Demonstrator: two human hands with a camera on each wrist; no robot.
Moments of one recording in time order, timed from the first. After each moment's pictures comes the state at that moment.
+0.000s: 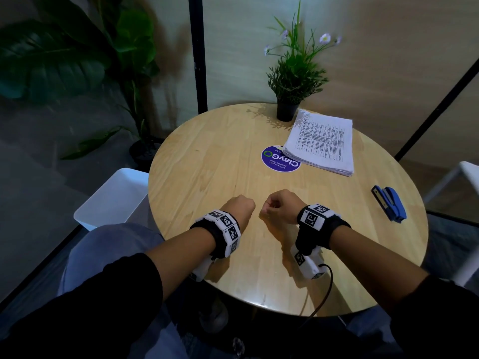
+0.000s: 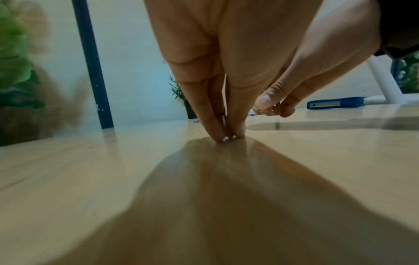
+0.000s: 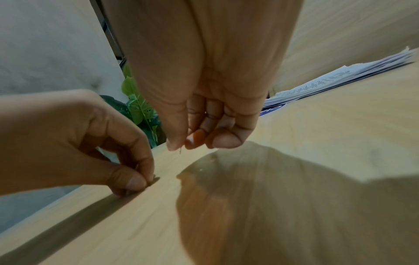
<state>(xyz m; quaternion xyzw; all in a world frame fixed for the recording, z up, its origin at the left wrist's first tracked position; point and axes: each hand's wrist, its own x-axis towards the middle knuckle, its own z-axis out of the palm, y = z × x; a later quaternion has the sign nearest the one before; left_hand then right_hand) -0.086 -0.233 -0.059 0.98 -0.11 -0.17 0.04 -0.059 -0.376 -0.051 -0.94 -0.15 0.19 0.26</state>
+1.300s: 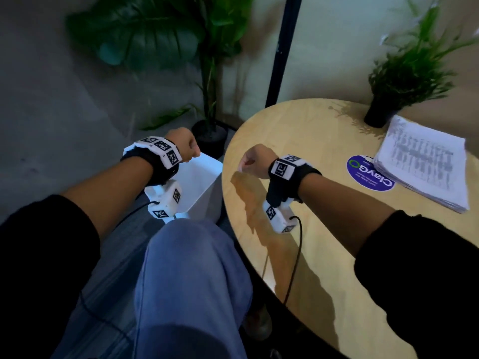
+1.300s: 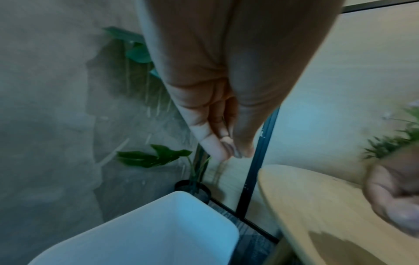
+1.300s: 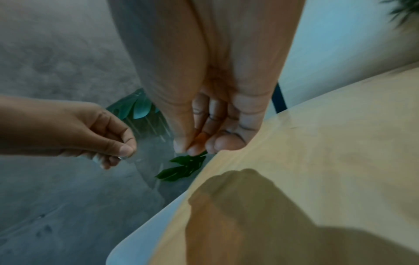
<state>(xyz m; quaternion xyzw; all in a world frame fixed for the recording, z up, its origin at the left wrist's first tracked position) -0.074 0.071 -0.006 0.95 0.21 -0.05 0.24 0.000 -0.122 -0.024 -0.90 -0.33 0.19 0.22</state>
